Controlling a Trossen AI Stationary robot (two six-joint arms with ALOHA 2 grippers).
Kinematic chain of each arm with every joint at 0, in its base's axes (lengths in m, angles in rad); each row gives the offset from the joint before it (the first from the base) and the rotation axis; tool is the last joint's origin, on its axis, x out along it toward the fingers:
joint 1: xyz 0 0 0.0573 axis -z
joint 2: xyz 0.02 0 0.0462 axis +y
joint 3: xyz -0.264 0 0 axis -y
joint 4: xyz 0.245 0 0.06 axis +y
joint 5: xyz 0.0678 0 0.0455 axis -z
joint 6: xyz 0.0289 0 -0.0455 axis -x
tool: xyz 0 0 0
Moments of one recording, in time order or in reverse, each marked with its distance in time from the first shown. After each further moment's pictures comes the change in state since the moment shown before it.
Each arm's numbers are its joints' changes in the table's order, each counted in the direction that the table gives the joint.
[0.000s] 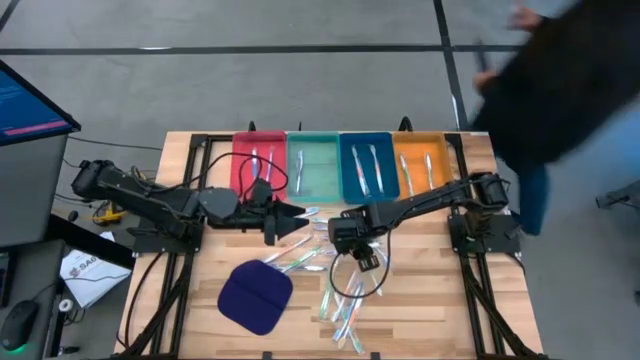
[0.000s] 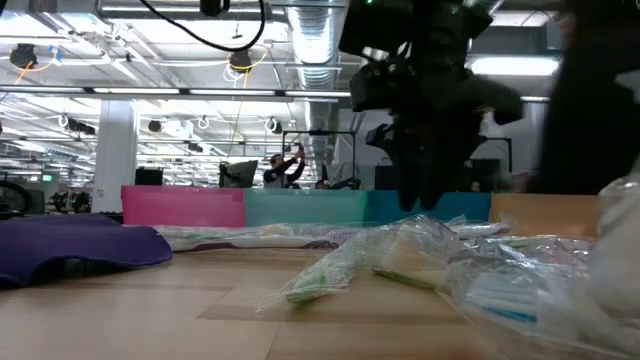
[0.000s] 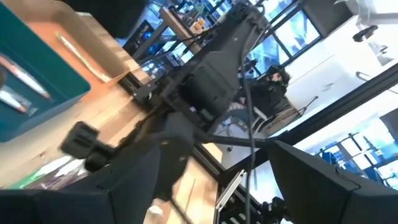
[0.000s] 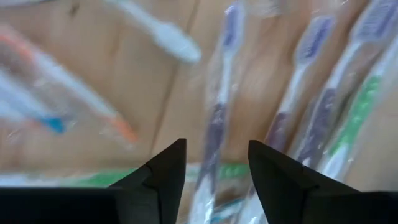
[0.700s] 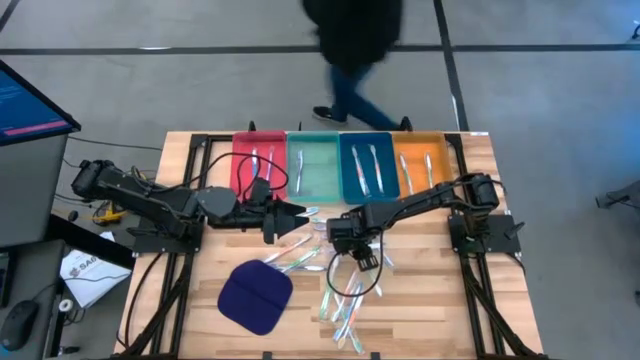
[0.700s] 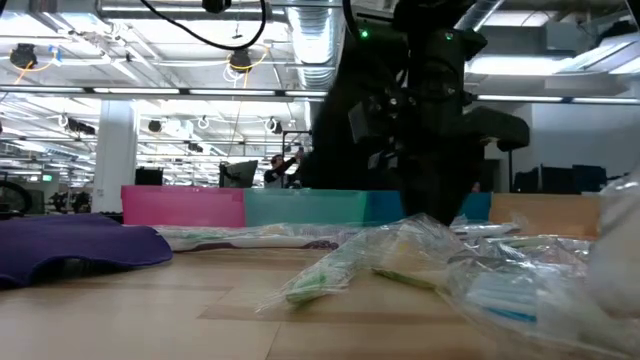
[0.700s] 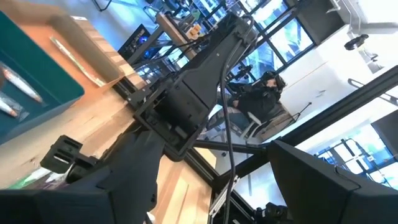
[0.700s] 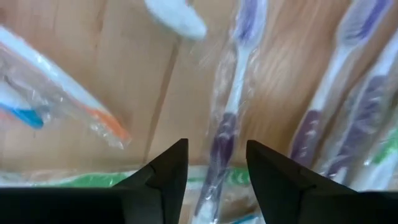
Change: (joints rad) left arm 0.000 0.000 0.000 -0.031 -0.004 0.007; right arm 0.017 0.054 -0.022 -0.008 -0.037 0.015
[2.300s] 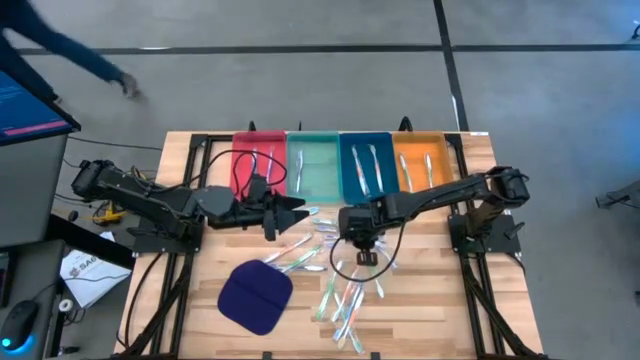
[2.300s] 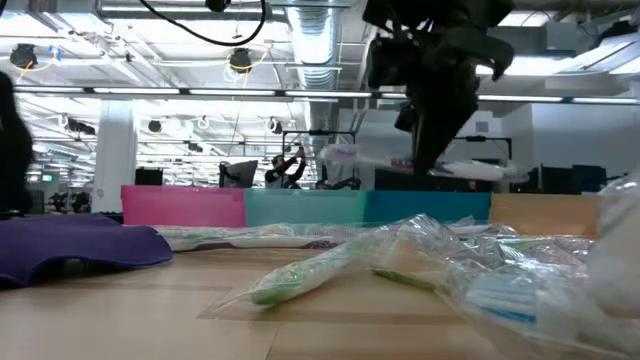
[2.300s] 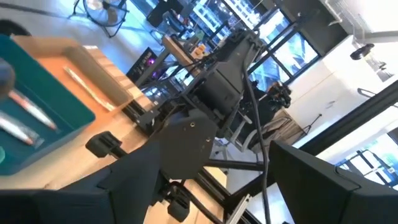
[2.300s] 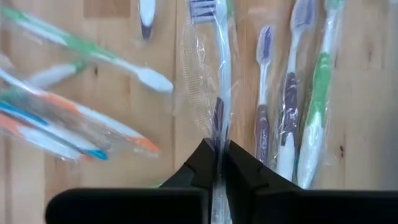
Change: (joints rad) left arm 0.000 0.000 0.000 -0.042 -0.076 -0.074; right arm 0.002 -0.233 -0.080 -0.056 0.000 -0.327
